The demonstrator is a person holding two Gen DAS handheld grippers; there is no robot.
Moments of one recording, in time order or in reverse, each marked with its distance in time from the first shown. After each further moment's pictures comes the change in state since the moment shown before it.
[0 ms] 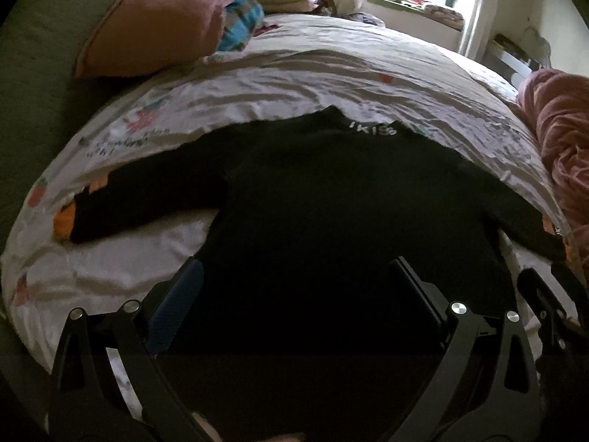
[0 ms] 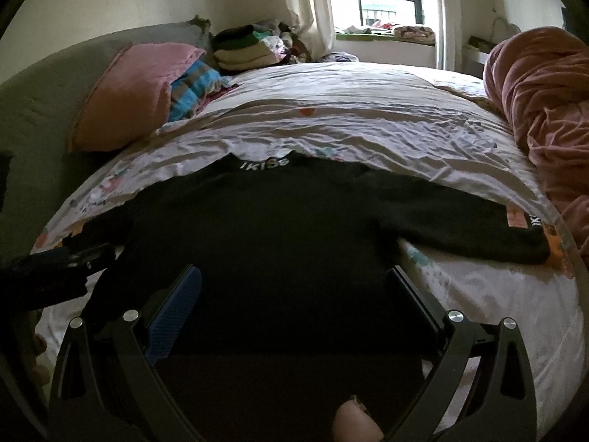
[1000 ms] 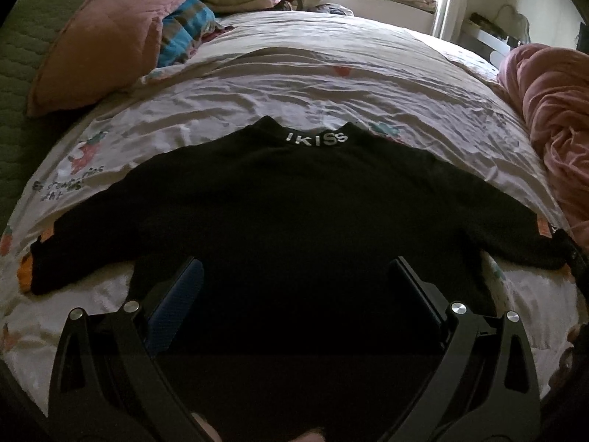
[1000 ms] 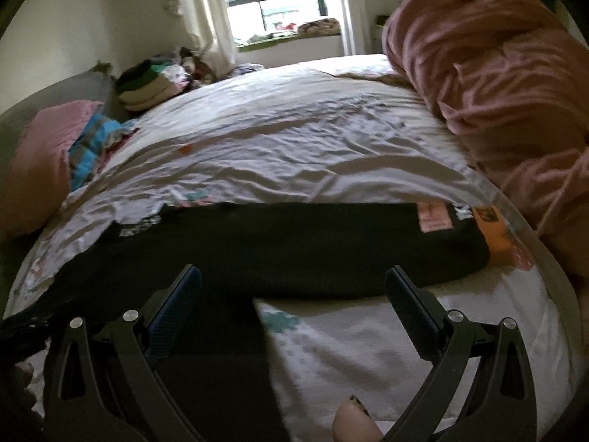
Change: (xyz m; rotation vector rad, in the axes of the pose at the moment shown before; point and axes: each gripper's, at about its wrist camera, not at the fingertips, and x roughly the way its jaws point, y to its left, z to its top) left arm 0.054 -0.076 0.039 0.090 0.020 -0.058; right arm 0.024 -0.143 0.030 0.267 -0.046 -0.244
